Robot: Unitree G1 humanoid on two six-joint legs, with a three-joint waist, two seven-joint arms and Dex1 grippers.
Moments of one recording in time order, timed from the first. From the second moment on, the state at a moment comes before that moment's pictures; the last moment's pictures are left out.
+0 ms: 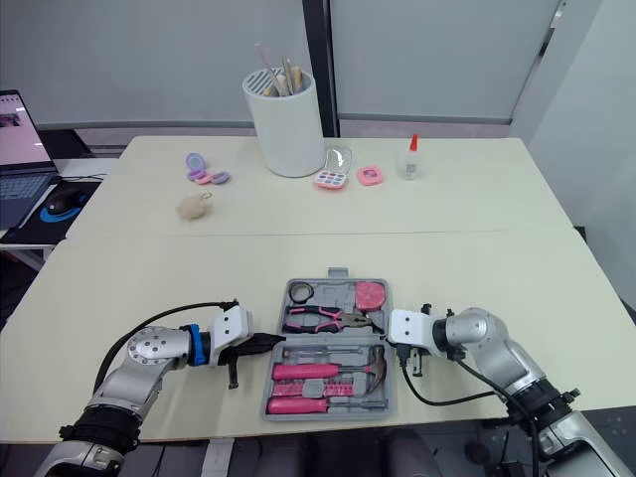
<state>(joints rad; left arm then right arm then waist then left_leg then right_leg) -0.22 0.63 -0.13 0.39 -0.07 -0.20 -1.17 -0.34 -0.59 0.42 0.06 -0.17 0.14 1.03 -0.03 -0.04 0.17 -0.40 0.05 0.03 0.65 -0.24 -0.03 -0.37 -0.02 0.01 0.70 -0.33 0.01</state>
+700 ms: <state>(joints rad) -0.17 0.65 -0.13 0.33 -0.07 -0.20 -1.16 -0.33 -0.58 0.42 0.05 -0.17 0.16 1.02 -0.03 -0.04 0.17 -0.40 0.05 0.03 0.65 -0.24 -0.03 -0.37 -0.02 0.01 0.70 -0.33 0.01</state>
